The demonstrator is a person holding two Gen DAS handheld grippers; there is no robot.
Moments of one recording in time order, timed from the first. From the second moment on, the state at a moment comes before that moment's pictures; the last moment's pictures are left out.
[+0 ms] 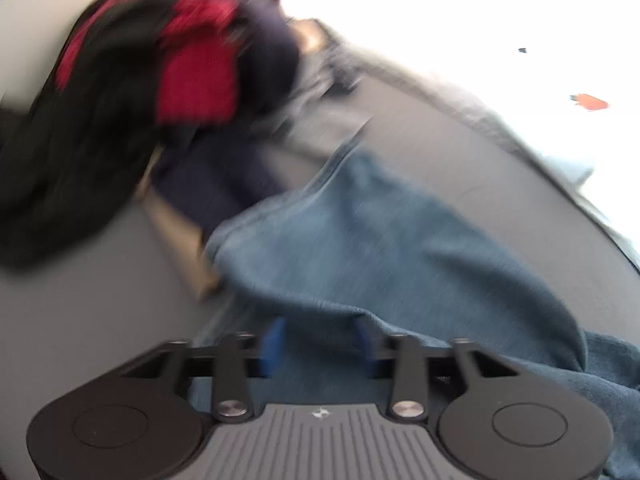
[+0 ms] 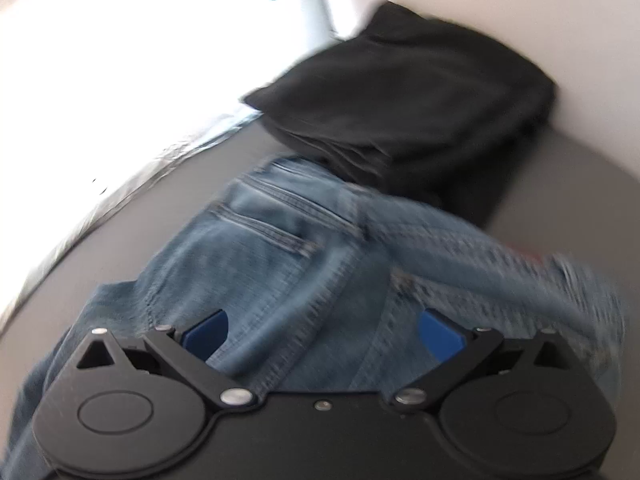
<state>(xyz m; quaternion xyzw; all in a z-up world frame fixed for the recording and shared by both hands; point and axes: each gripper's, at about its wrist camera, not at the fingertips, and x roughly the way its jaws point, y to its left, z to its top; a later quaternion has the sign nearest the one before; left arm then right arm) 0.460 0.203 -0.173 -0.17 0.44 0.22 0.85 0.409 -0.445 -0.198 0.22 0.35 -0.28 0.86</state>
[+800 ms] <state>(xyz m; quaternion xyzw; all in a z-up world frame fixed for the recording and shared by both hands) 0.598 0.254 -0.237 -0.07 0.48 0.13 0.86 0.589 -0.474 -0.230 -0.10 0.47 -0.13 0.87</state>
